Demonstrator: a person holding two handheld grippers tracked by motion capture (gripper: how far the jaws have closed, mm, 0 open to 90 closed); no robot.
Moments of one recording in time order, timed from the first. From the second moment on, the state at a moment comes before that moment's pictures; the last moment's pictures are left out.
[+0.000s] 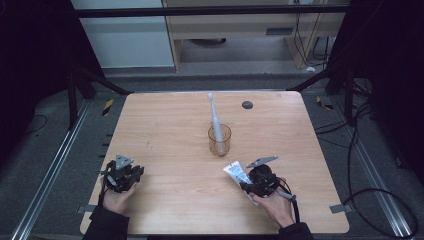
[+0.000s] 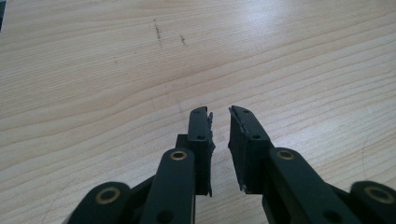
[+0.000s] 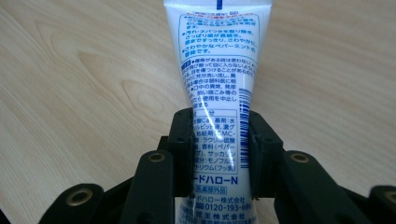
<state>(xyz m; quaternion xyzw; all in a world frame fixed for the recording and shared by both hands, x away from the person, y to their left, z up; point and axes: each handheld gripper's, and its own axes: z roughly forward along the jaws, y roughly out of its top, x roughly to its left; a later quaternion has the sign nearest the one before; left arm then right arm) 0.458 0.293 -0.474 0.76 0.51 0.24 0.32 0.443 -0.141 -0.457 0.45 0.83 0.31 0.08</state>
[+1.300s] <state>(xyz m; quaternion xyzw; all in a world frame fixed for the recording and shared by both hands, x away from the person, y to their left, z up) 0.460 0.292 -0.474 0.76 0.51 0.24 0.32 0.503 -0.125 -0.374 0.42 0.67 0.58 0.20</state>
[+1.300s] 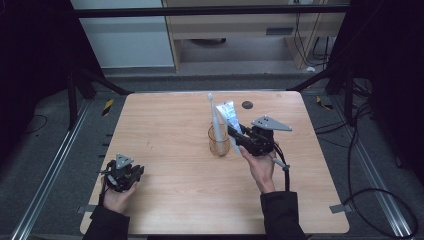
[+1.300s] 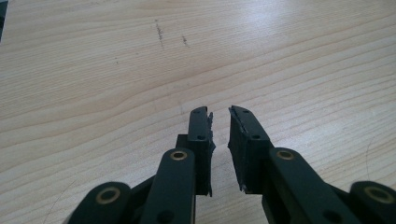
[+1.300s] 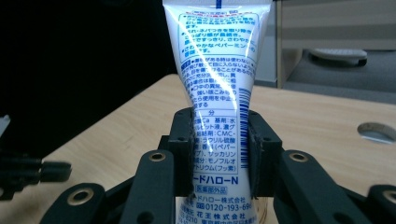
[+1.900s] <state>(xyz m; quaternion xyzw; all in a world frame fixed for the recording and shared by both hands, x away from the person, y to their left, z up) 0.460 0.294 -0.475 0.76 0.51 0.24 0.32 0.539 -0.105 -0.374 0.40 0.63 0.62 0.22</state>
